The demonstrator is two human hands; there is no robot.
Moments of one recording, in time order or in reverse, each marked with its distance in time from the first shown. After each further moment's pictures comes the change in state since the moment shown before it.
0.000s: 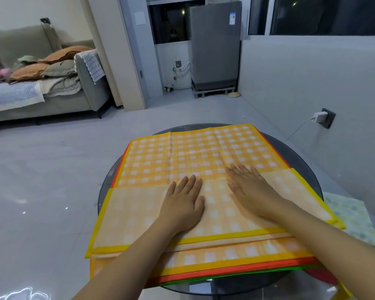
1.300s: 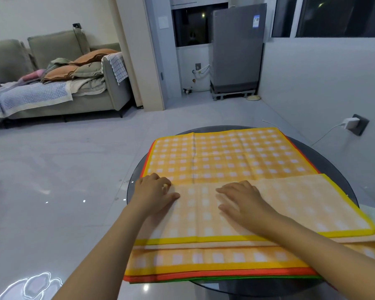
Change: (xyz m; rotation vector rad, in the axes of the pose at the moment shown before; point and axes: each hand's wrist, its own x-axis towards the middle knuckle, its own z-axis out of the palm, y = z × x) left_hand -0.029 -0.113 -0.042 0.044 0.139 -0.315; right_hand -0.003 -0.073 0.016 0.165 0.048 -0.184
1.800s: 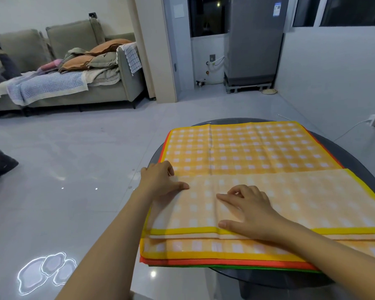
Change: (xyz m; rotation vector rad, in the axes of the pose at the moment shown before) left_hand 0.003 -0.027 -0.009 -0.158 -0.008 -0.129; right_hand -0.009 -0.032 0.018 -0.080 -0.153 -0.019
